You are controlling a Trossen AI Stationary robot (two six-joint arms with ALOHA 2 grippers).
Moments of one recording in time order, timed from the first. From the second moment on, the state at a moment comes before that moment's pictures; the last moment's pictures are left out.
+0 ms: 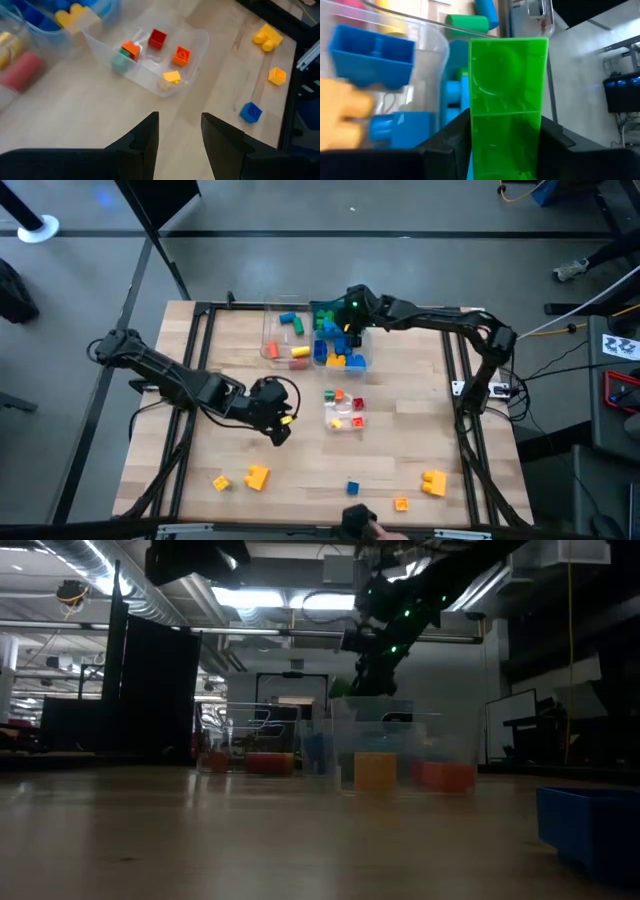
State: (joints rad) left arm -0.40 1.38 1.15 -0.62 -0.44 -0.86; right arm -0.49 1.78 1.31 -0.29 0.09 -0.68
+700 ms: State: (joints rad) left arm -0.52 1.38 1.04 -0.56 -0.43 -1.00; right arm -0.51 1.85 1.31 -0.12 0.12 -0.69
